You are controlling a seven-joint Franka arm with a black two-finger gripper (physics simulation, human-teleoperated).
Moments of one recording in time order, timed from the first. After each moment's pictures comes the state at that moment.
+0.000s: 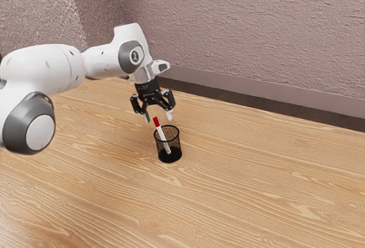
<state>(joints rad) -0.05 0.68 0.14 -1.29 -0.34 1.87 -0.10</state>
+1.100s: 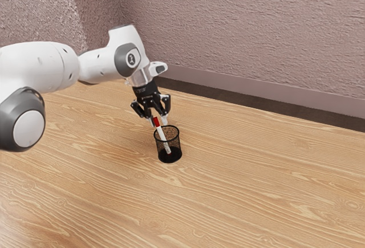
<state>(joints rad) -0.05 0.60 0.13 -1.42 -0.36 1.95 -0.07</state>
